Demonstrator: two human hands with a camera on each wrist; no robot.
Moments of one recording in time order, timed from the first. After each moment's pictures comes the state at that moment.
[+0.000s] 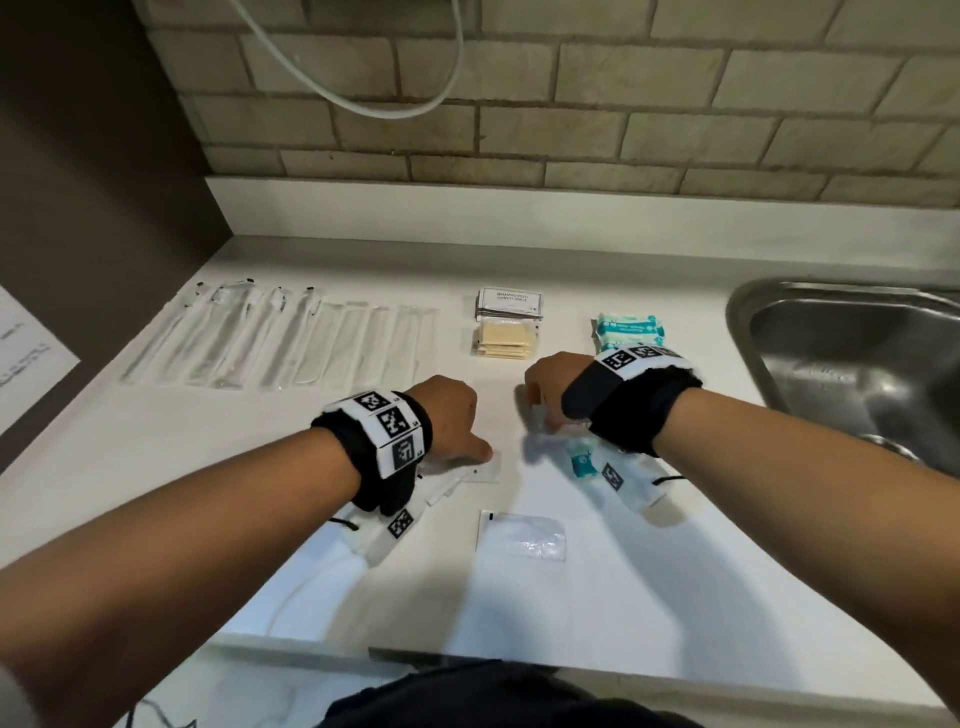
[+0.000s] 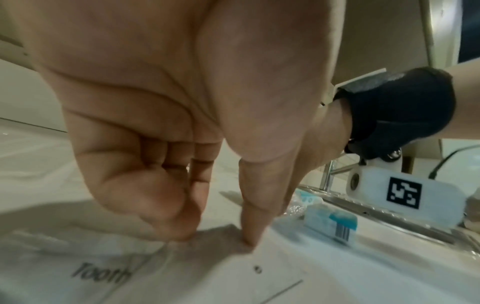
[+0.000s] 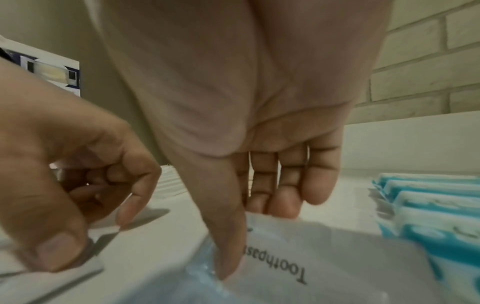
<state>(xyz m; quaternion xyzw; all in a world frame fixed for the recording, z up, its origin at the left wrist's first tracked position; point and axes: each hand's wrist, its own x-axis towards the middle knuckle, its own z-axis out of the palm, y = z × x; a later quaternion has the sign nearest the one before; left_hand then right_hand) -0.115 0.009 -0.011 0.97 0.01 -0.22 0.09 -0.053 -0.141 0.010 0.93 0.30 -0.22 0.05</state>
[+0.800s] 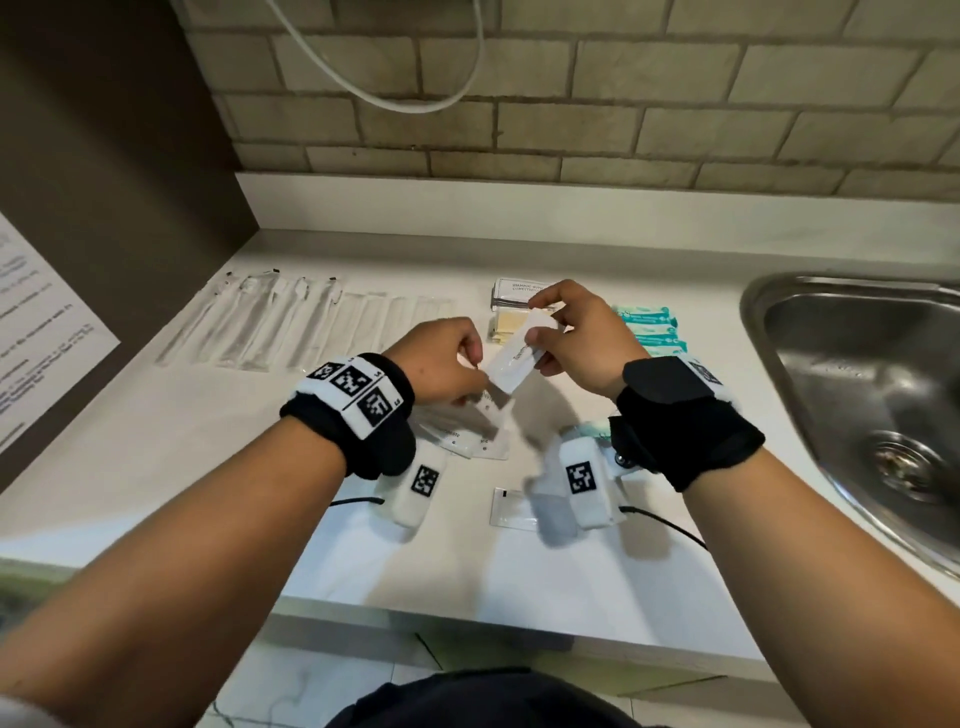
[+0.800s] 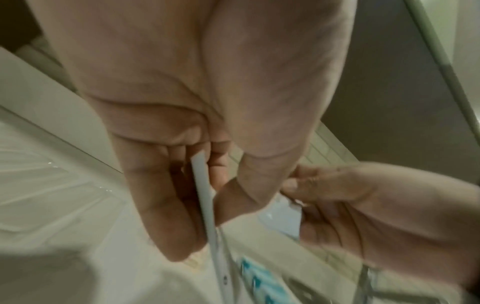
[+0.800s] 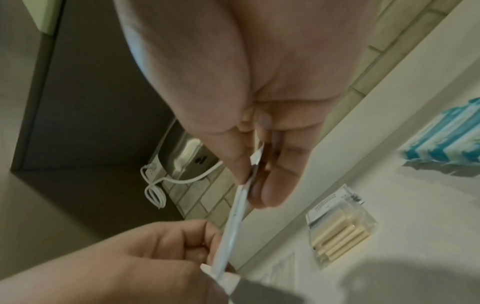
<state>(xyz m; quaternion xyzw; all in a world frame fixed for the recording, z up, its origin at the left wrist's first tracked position) -0.136 0.025 0.026 0.93 0.06 -0.06 0.34 -0.082 -0.146 0.035 0.83 0.16 -0.12 -0.51</state>
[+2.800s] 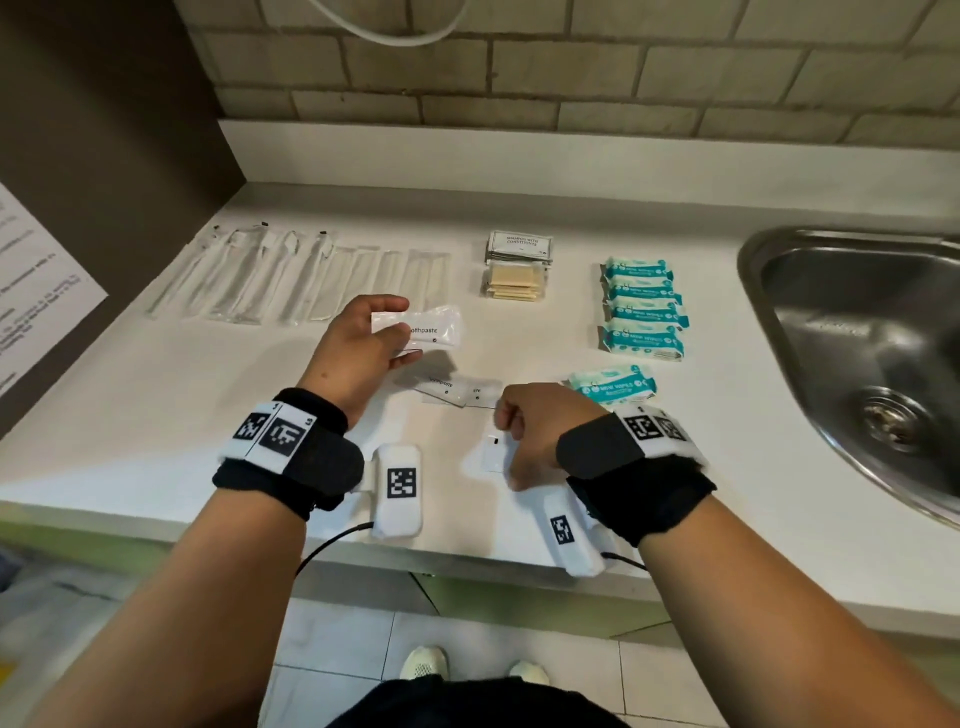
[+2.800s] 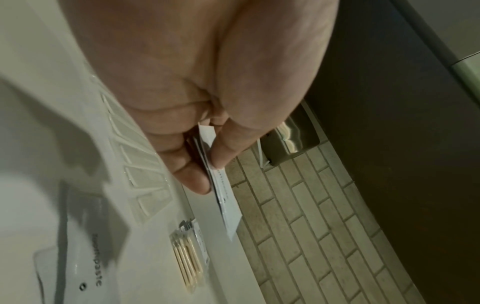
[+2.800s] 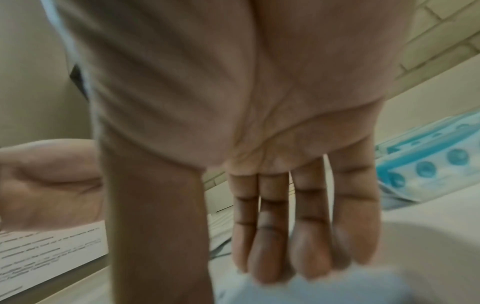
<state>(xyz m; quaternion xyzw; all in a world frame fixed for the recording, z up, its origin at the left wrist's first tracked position) -0.196 0.036 -0.004 0.70 0.20 0.12 0.67 -0.168 -0.155 -0.012 0.92 0.23 -0.27 -0.15</state>
